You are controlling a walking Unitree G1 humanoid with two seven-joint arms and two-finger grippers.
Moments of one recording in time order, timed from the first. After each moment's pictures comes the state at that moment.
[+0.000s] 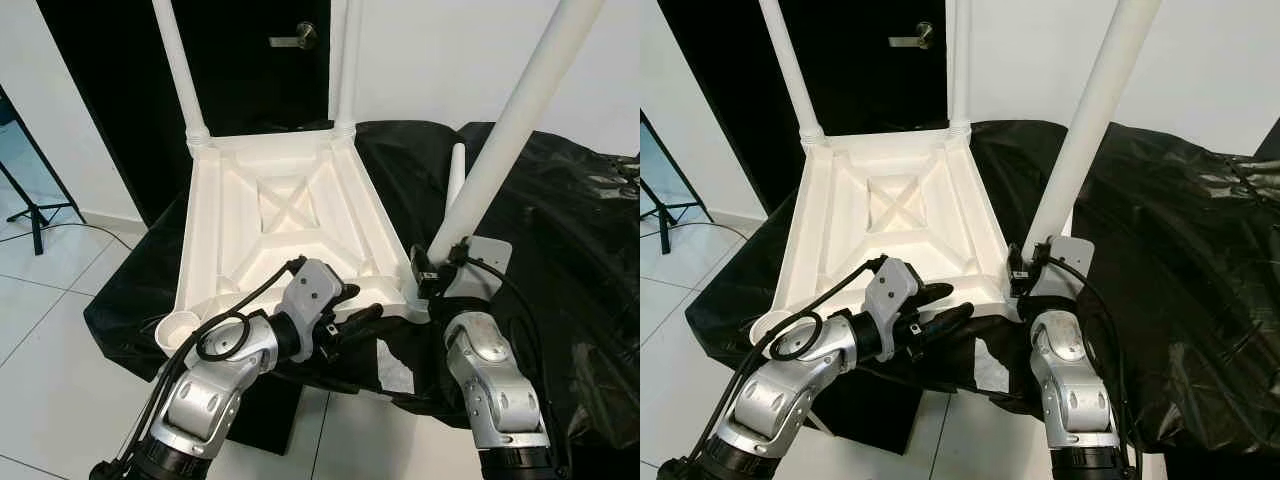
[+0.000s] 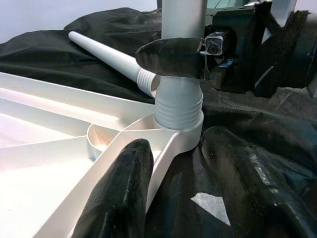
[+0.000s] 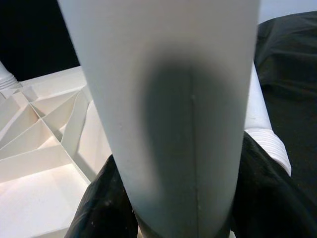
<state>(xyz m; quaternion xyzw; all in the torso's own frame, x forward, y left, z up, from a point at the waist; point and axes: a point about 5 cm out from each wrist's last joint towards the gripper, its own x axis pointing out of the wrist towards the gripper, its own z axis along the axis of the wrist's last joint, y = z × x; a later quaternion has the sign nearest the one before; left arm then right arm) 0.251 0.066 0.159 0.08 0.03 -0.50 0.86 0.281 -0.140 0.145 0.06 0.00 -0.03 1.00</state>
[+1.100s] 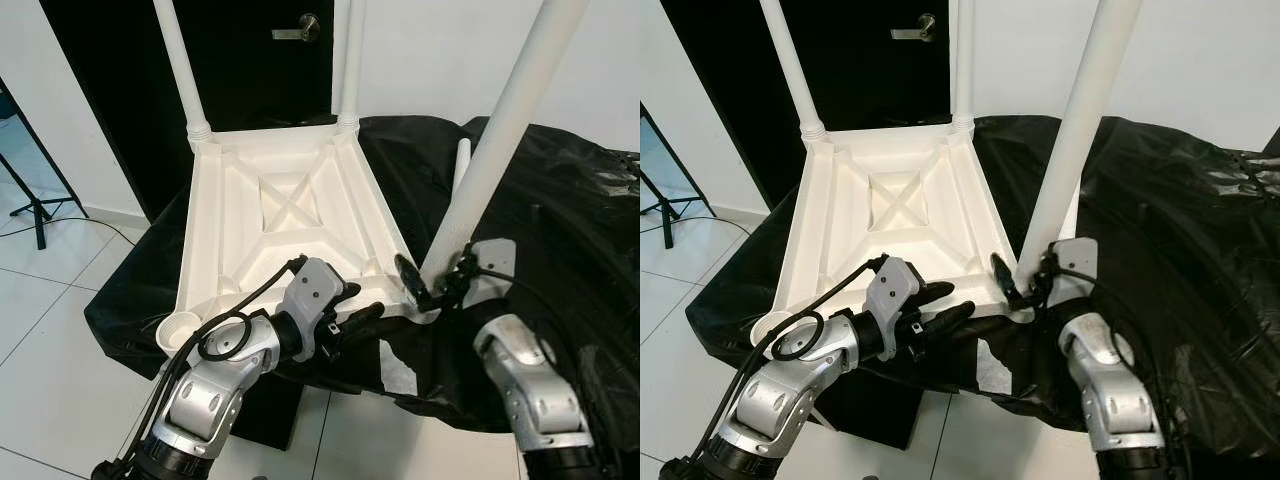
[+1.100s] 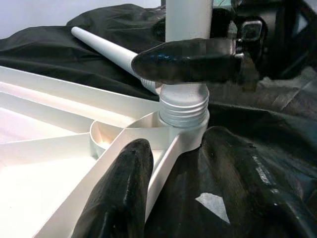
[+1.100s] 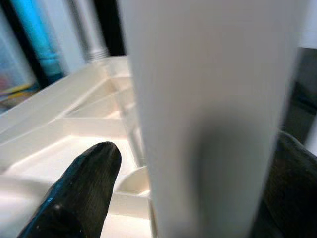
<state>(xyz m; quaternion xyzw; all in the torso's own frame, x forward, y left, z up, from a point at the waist) 0.249 0.060 0.159 0.08 0.03 -0.51 0.86 0.282 -0.167 0.156 -0.03 -0.06 0.21 0.98</state>
